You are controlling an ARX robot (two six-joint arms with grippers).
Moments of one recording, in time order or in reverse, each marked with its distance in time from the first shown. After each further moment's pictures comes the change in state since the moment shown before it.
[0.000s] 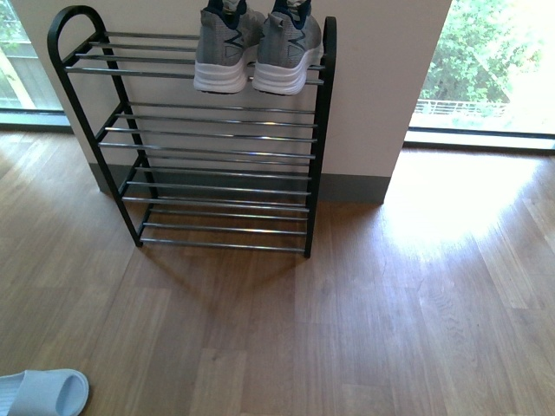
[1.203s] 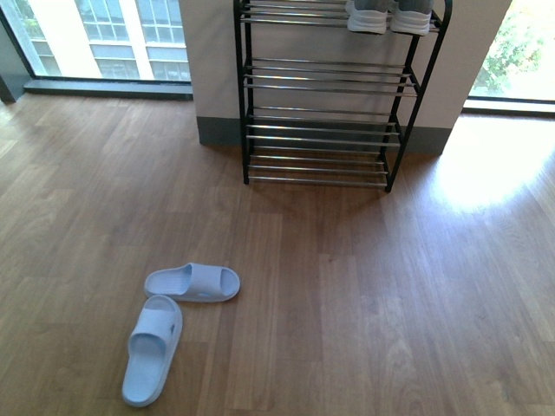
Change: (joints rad) left arm 0.001 0.000 0.000 0.001 0.000 0.000; right arm 0.001 0.000 0.000 -0.002 -0.001 0.000
